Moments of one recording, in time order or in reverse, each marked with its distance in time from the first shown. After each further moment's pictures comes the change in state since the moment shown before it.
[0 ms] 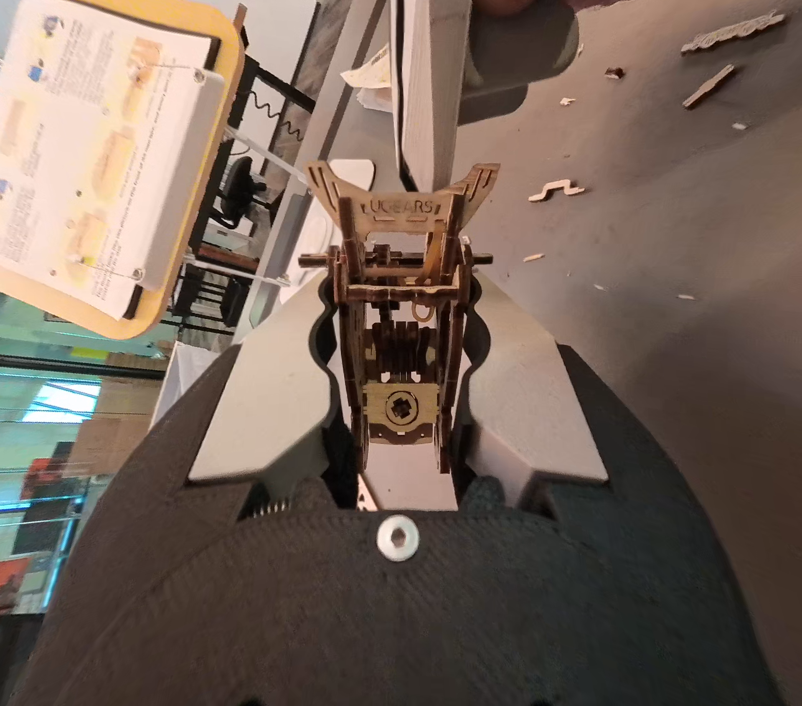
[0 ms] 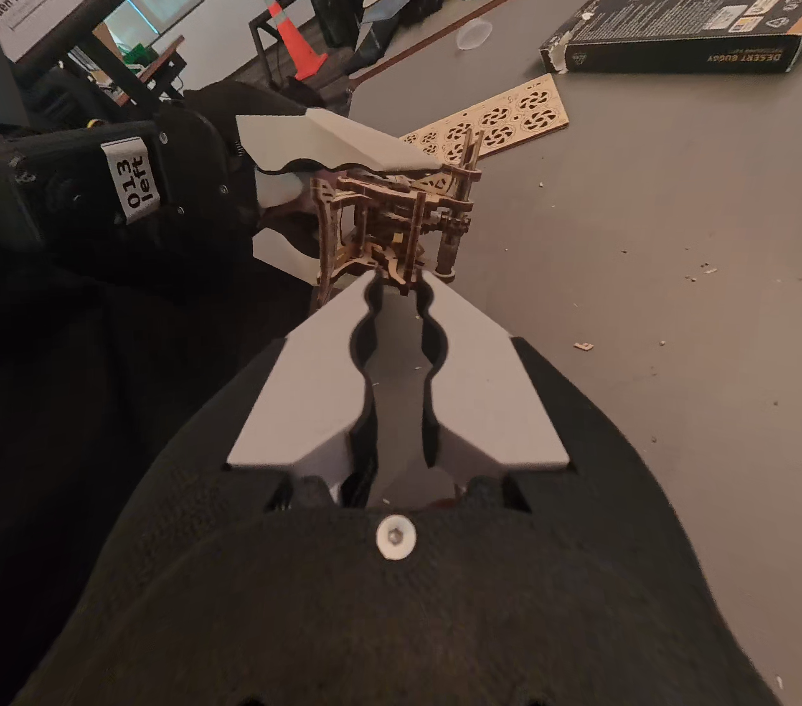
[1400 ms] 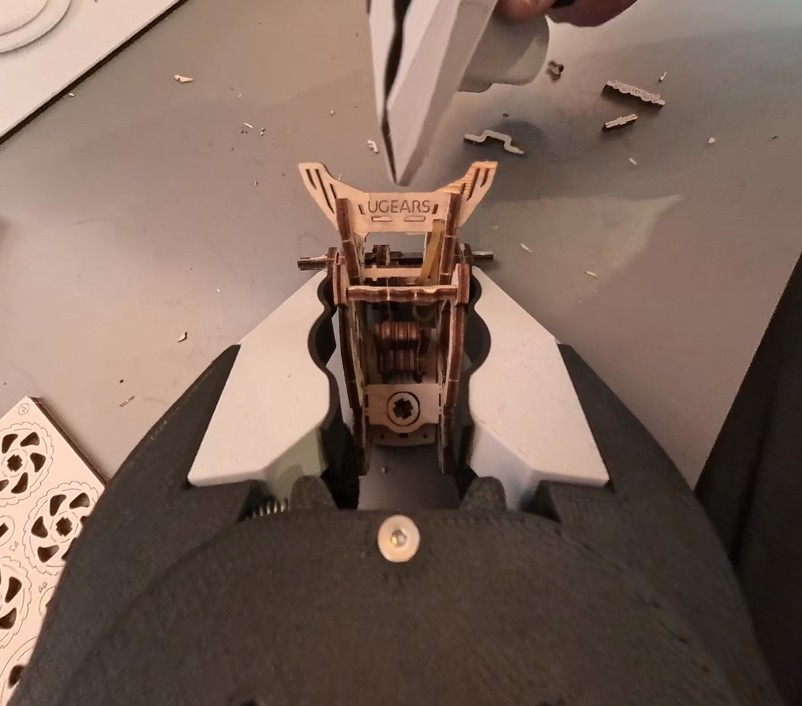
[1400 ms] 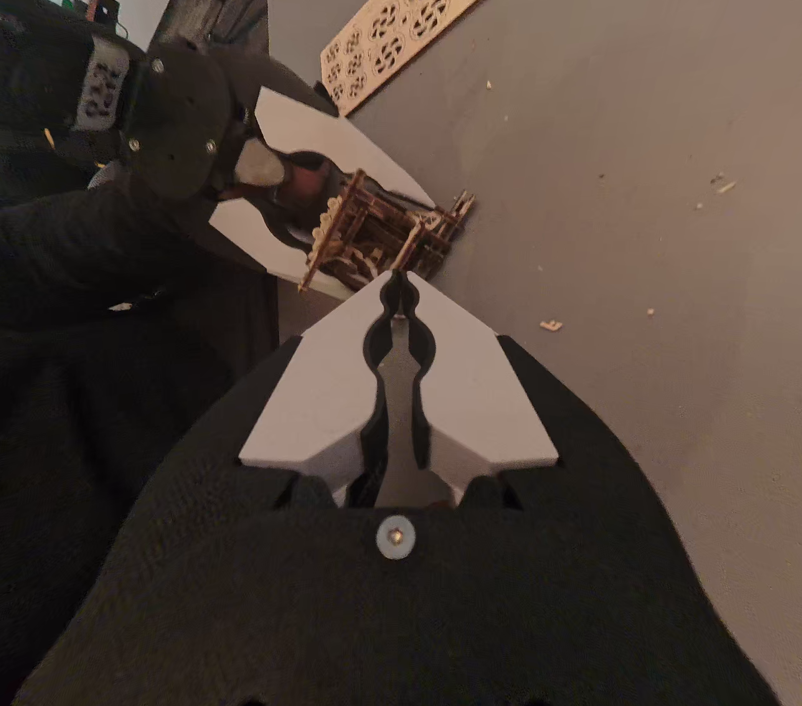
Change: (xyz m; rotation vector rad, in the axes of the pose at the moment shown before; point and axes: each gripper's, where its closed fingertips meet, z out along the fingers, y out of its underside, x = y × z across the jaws) left arm 0.050 0.053 0.011 -0.072 0.525 -0.668; right arm 0.043 0.024 0.033 -0.278 0.029 0.290
